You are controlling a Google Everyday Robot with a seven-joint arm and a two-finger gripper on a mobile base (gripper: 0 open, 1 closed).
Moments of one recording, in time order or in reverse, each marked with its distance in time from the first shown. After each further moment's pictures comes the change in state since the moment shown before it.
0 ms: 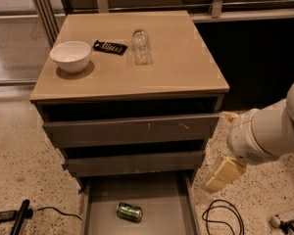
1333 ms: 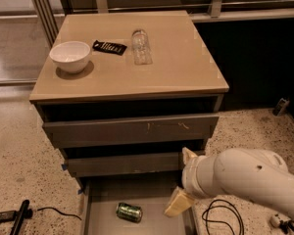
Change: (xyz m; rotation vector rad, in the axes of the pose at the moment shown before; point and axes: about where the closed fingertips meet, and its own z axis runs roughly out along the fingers) arm -0.001 0.061 0.159 -0.022 -0.066 -0.006
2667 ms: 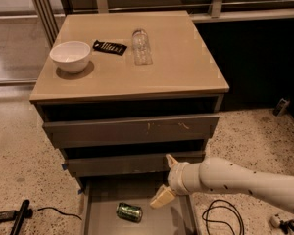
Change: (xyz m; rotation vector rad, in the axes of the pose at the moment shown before) arm 0.014 -0.020 0.147 -0.074 -0.237 0.062
